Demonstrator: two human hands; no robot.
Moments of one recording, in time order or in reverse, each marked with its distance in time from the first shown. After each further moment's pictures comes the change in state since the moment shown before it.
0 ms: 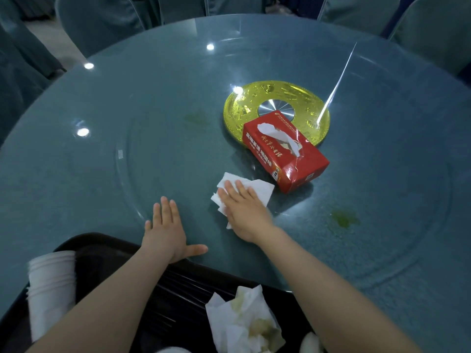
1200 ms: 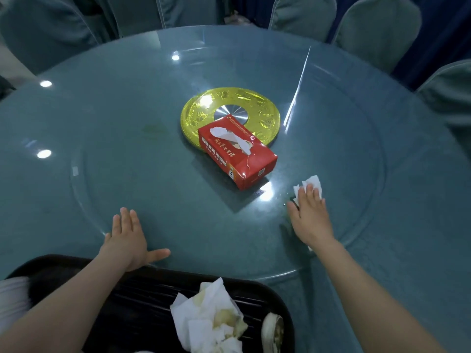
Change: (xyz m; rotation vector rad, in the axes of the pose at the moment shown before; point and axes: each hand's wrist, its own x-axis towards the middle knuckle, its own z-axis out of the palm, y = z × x) left_hand -0.002 0.002 -0.004 0.036 0.028 -0.010; right_hand -0.145 0.152 -0.013 0.148 0.279 0.673
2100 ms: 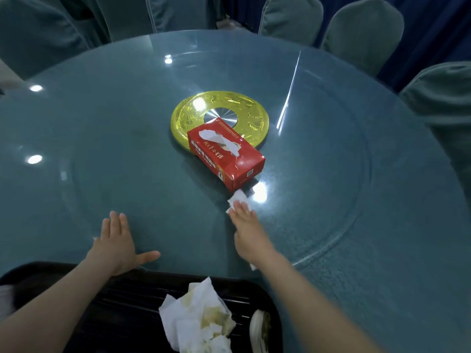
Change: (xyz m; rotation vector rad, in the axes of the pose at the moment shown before) left_hand 0.000 -0.003 0.003 0.027 0.032 0.019; right_hand -0.040 -0.091 0.031 0.164 -0.159 -0.333
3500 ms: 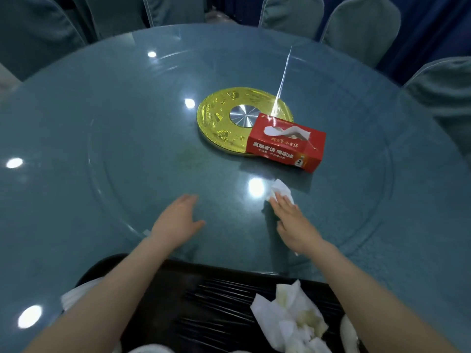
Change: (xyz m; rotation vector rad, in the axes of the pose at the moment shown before) left_hand 0.027 -0.010 -0.050 -0.359 0.238 0.458; right_hand 0.004 -0.026 0.001 -0.125 -0.080 0.166
